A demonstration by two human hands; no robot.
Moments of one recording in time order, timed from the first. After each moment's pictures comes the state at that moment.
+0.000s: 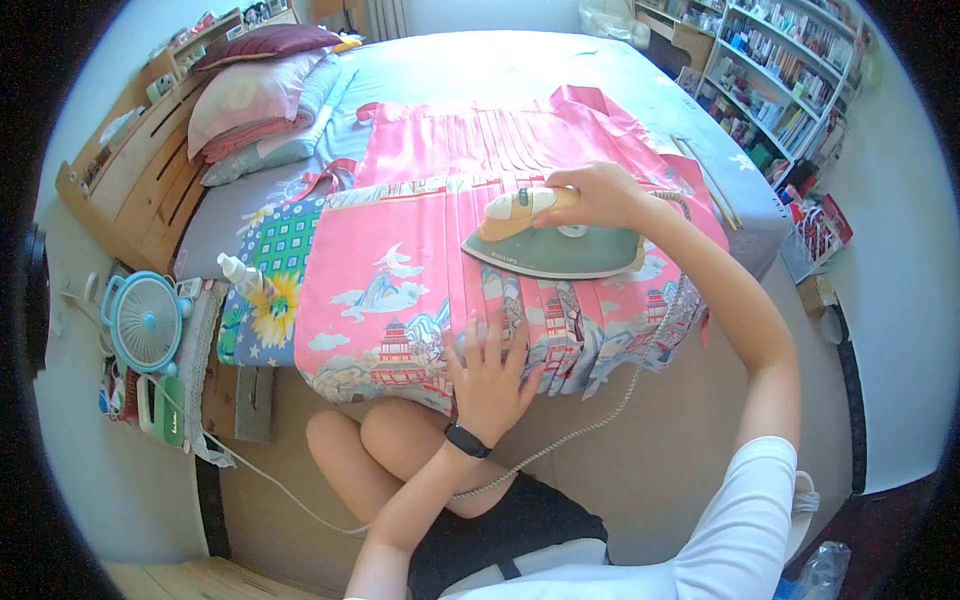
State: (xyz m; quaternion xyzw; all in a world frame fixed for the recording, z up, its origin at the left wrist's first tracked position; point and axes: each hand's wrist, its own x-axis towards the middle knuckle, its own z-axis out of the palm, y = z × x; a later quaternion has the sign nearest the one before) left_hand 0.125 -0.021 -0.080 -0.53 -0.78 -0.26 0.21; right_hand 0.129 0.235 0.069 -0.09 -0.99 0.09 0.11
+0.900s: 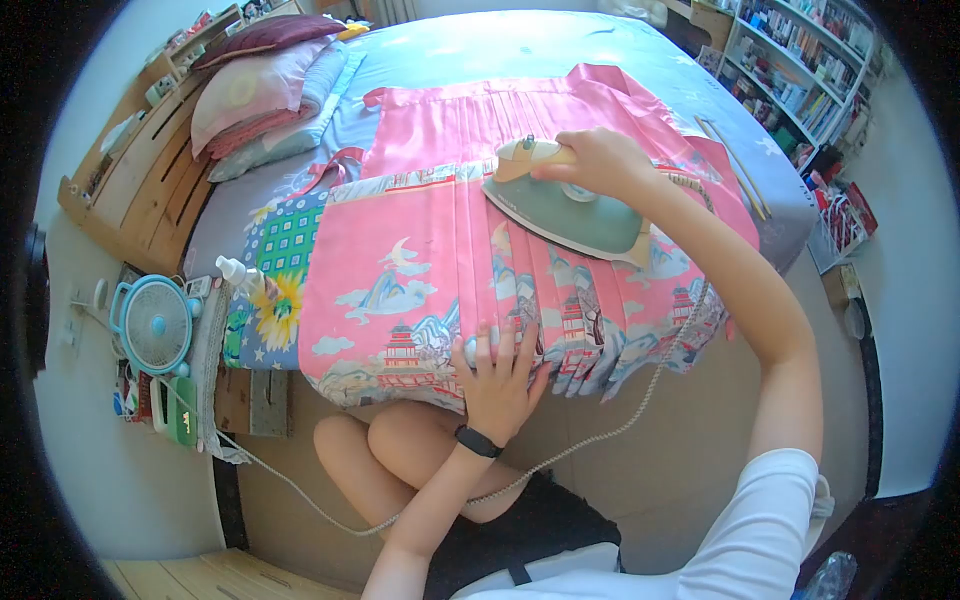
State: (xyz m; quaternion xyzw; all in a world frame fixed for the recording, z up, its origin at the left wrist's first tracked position) left_hand 0.119 -0.015 -0.112 -0.49 -0.80 -0.21 0.26; right_hand 0.093 0.244 0.062 -0.19 -0.97 0.07 0.12
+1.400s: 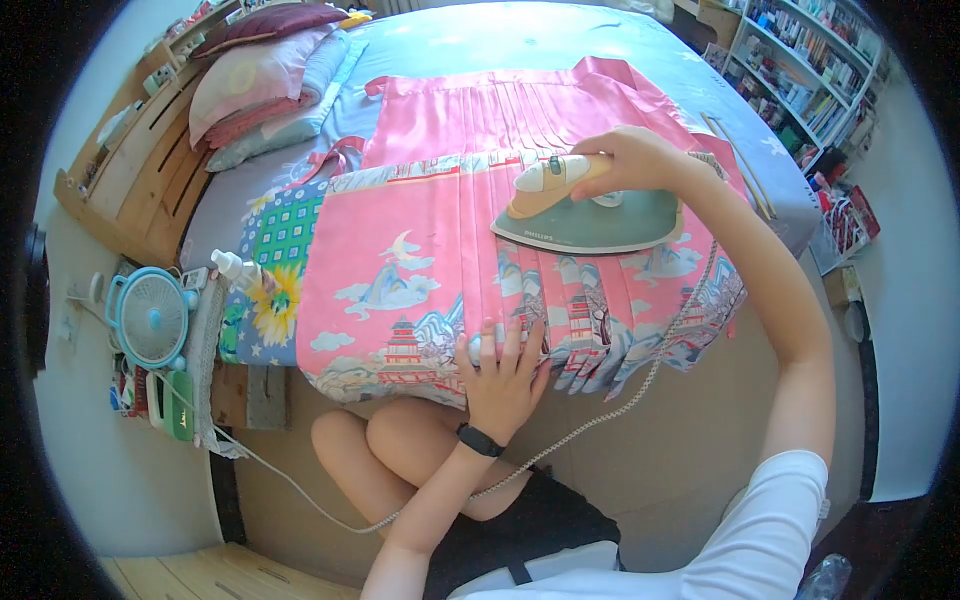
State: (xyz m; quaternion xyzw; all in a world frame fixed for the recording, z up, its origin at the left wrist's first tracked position) left_hand 0.117 -0.014 -0.120 -0.49 -0.80 -0.21 0.27; right_hand 0.109 0.273 0.071 -0.03 -0.99 0.16 0.02
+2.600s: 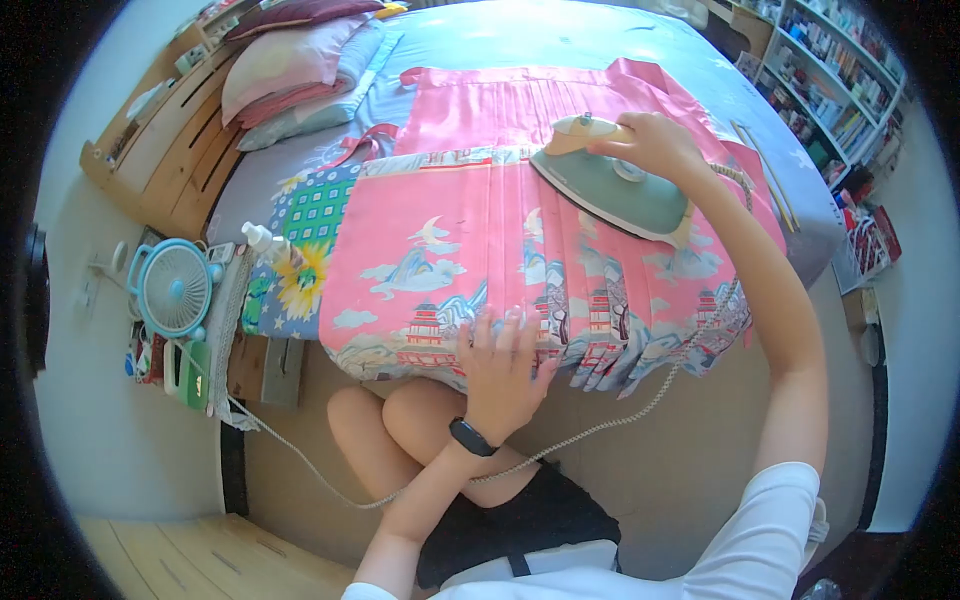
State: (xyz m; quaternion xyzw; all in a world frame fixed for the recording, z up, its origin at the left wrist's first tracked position) left_hand 0.114 -0.033 -0.096 -0.49 -0.79 -0.30 0.22; right_hand 0.088 0.276 0.063 -0.24 -0.96 0.06 0.10
